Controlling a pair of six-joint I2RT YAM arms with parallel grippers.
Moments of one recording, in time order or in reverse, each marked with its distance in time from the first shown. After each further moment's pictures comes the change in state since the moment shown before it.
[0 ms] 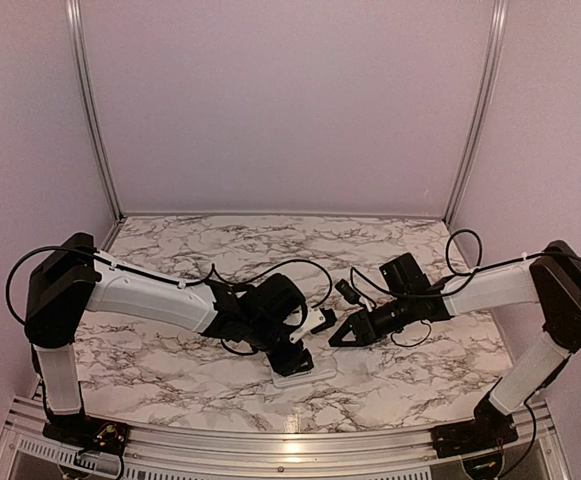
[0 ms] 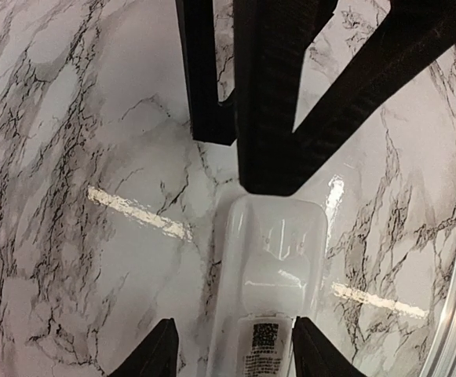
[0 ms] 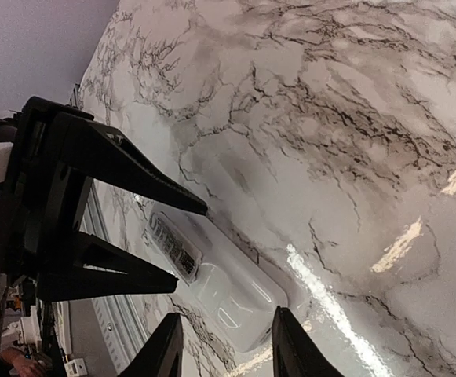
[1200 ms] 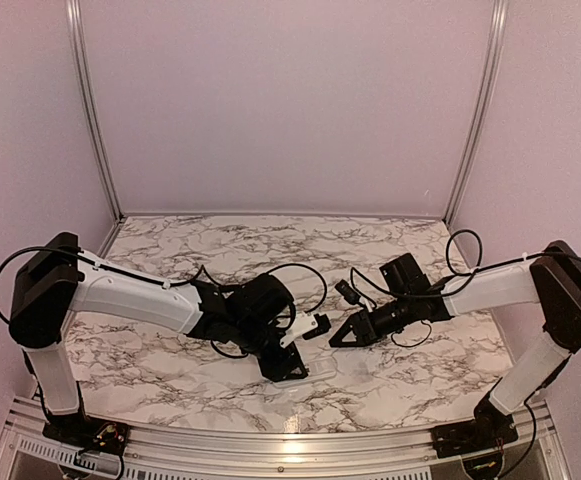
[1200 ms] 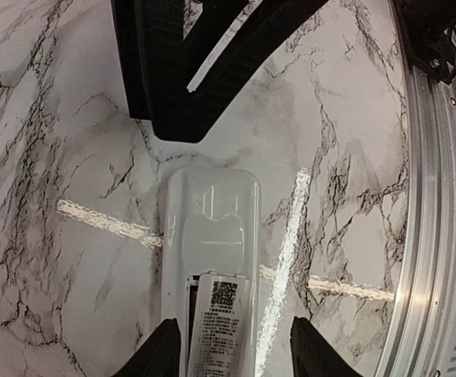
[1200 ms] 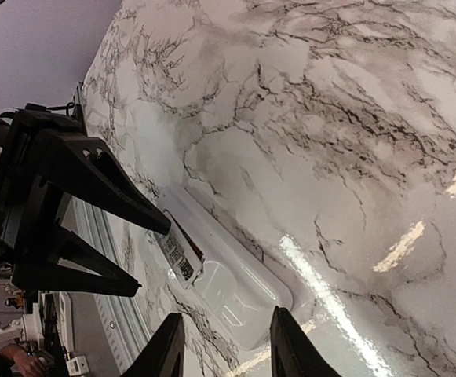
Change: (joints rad) left arm 0.010 -0.072 -0.084 0.017 0.135 0.033; right arm -0.002 -0.002 -0.002 -0.003 -0.012 -0.002
